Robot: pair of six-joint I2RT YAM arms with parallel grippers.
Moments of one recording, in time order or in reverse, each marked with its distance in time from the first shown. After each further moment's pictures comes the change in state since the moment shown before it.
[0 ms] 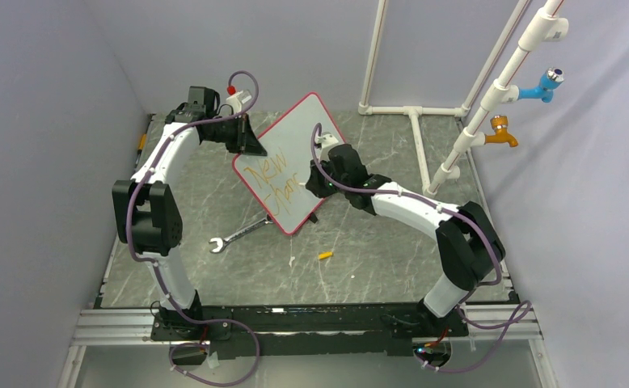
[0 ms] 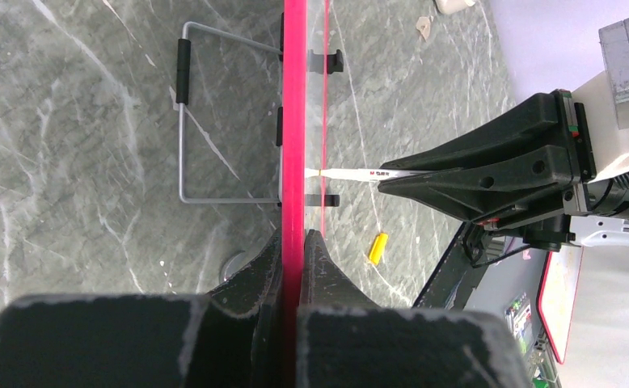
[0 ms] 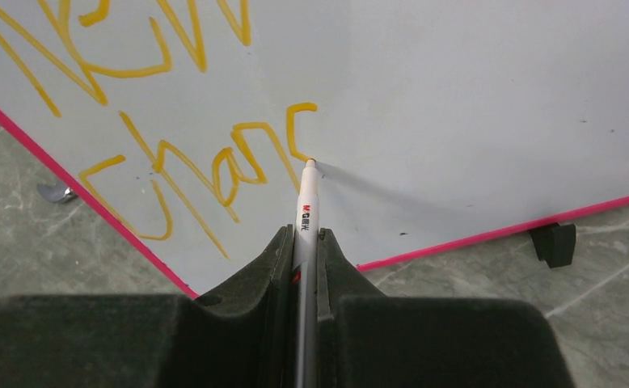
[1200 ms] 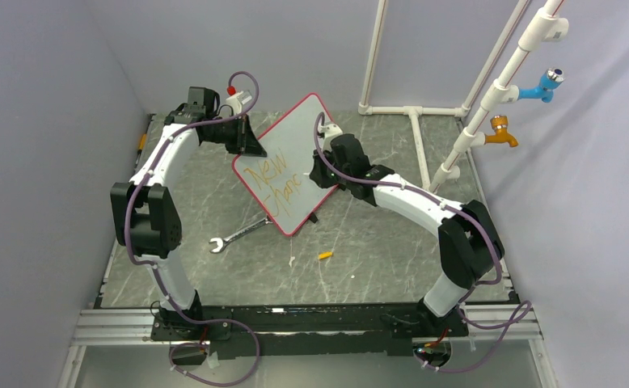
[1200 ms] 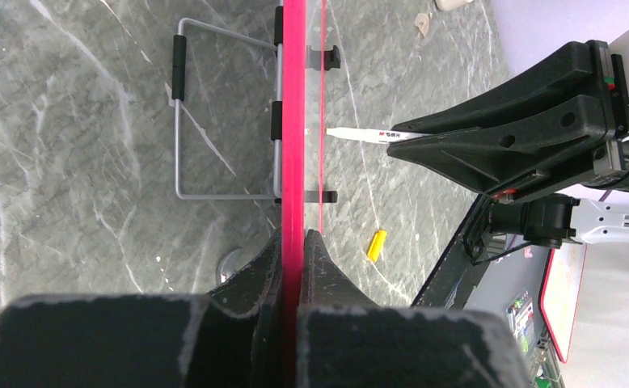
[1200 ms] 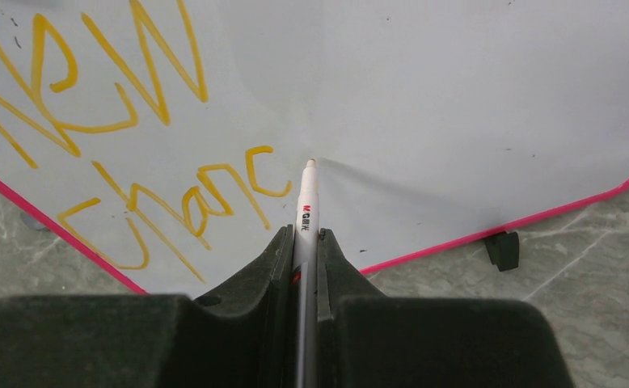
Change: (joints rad) left arm -0.003 -0.025 -0.018 0.000 -0.005 0.001; right arm -0.029 0.012 0.094 -0.095 0.046 -0.018
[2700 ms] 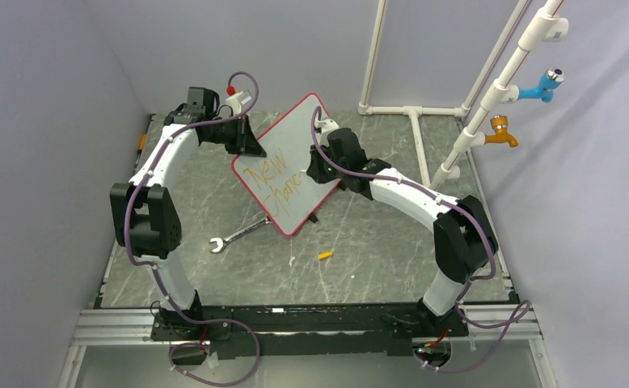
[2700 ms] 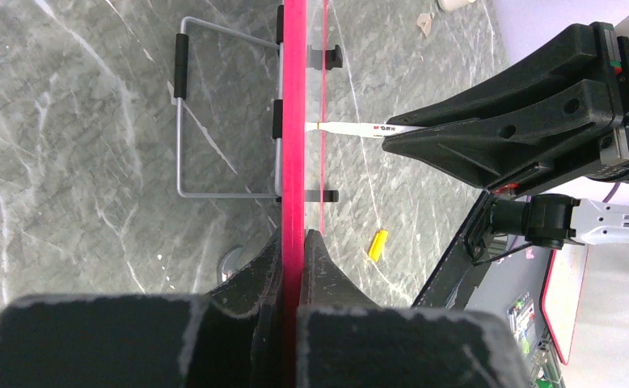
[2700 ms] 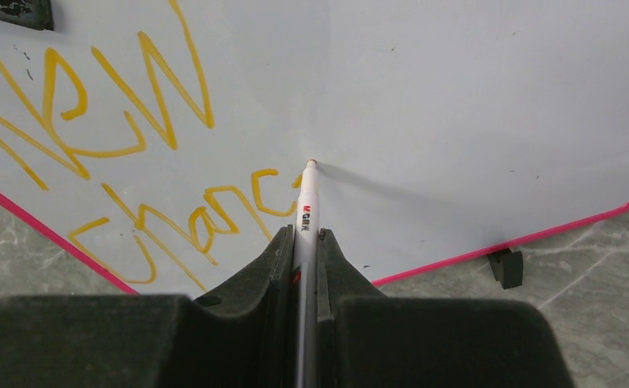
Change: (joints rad) left arm 0.000 -0.006 -0.005 0.000 -0.006 0.000; right arm -0.009 0.050 0.081 -0.040 -0.026 0.000
